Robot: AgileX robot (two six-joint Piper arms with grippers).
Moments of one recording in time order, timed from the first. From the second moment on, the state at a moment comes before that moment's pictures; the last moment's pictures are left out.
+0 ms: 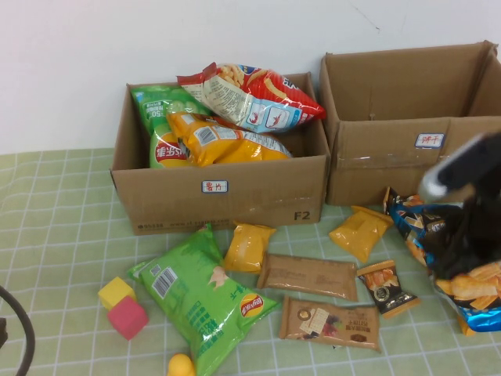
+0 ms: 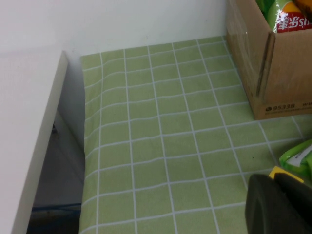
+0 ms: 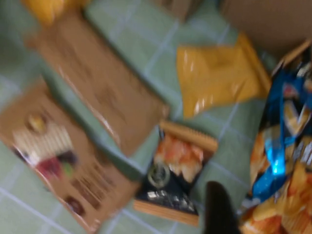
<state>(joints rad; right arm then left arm) 0.34 1.43 -0.82 0.25 0.35 -0.57 0.07 0.65 -0.42 -0.12 0.28 0.16</state>
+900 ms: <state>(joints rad) 0.43 1.40 -0.75 -0.58 0.59 0.46 0.07 0.65 -0.42 -0.08 0.28 0.17</state>
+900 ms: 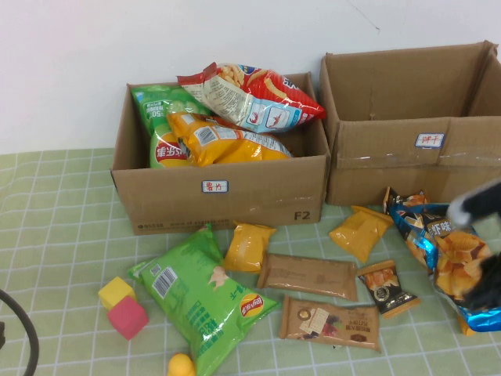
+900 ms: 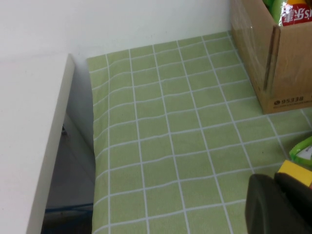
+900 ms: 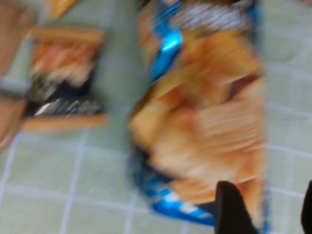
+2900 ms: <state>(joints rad) 0.77 1.69 -0.75 -1.17 0.70 0.98 0.07 0.65 -0.40 -0.12 0.27 0.17</state>
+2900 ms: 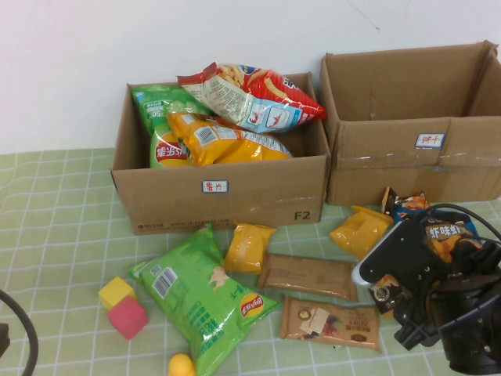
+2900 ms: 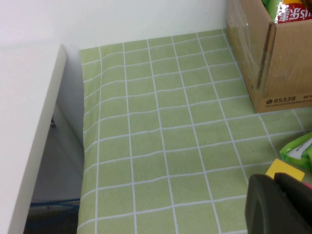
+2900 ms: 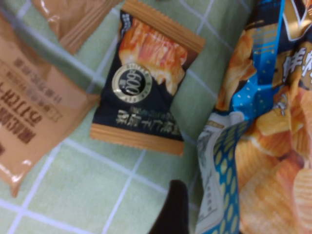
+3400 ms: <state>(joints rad) 0.63 1.80 -0.76 -1.24 0.68 1.08 0.07 0.65 -0.40 -0.13 0.27 0.17</state>
